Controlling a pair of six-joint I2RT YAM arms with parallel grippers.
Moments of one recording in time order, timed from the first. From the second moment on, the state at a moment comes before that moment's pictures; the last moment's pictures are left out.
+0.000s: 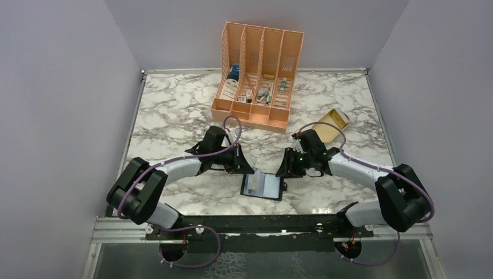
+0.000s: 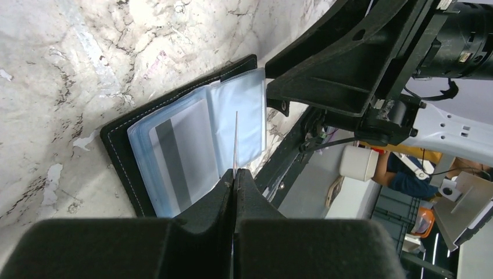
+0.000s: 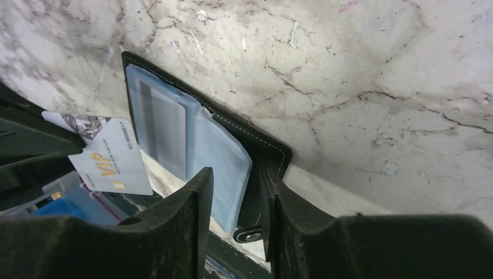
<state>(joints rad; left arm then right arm) -0.56 1.44 0.60 0.11 0.72 -0.80 0.54 1.34 0.60 -0.23 -0.38 0.67</state>
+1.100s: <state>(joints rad) -0.62 1.58 0.66 0.10 0.71 -0.78 0.58 1.45 0.68 -0.35 -0.26 0.54</state>
